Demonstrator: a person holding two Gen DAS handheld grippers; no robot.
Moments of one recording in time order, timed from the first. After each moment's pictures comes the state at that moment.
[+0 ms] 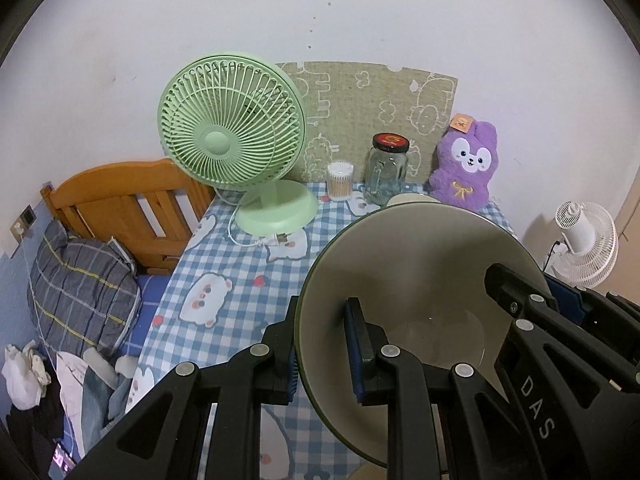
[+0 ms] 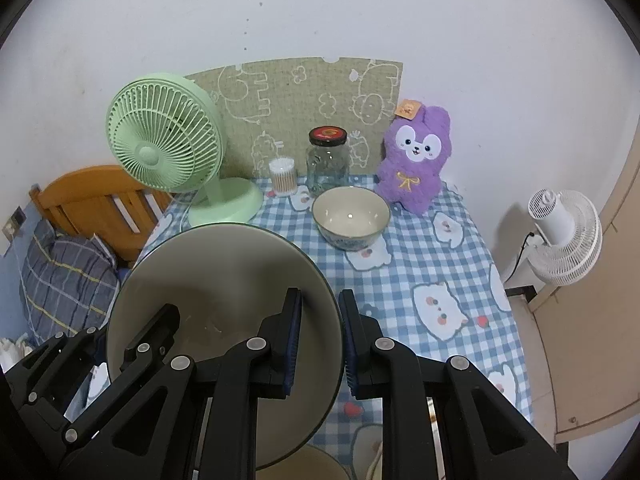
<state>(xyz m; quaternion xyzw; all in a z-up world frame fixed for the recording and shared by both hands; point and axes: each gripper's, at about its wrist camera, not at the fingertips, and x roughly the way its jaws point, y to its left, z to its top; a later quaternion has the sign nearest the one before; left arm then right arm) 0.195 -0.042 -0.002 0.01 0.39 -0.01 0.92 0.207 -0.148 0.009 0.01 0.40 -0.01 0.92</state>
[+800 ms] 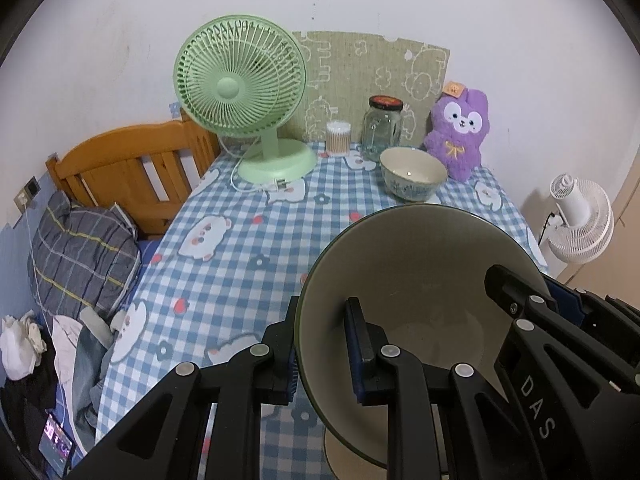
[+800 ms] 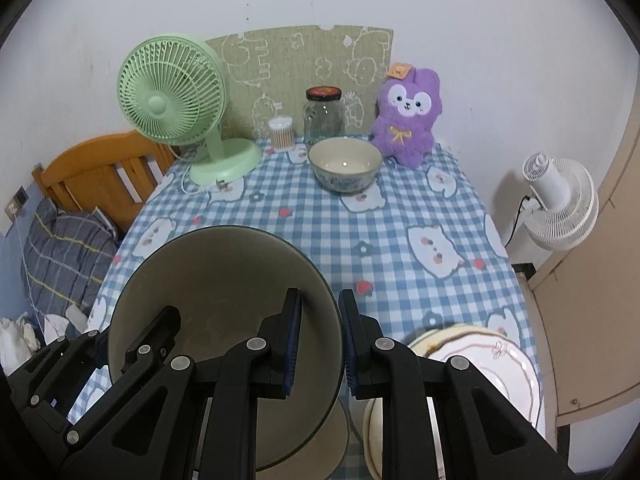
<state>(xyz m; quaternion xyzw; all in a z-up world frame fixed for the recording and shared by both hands) 0.133 -0.045 -0.041 0.00 0.41 -0.01 0.91 0.144 -0.153 -0.034 0.02 0.42 -0.01 0.91</state>
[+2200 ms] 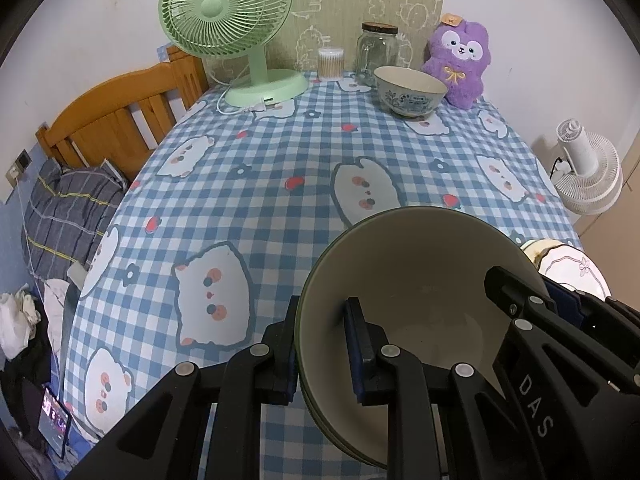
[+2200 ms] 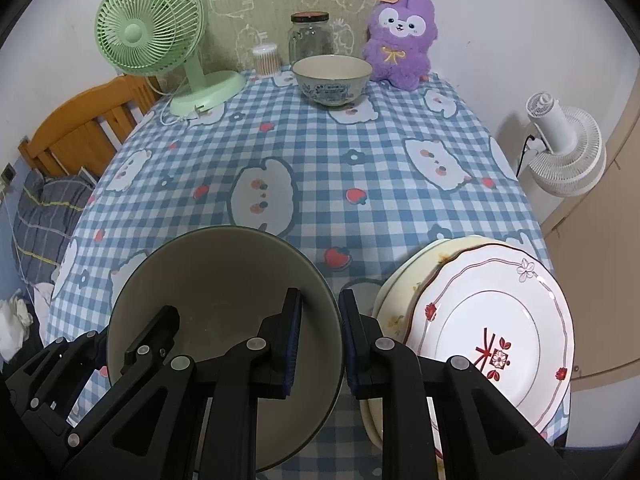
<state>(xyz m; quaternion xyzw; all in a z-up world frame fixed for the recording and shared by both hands) 0.108 -0.060 -0.115 0.01 0.49 -0.01 0.87 0.125 -0.165 -0.109 0.02 0.50 -0.01 0.87</state>
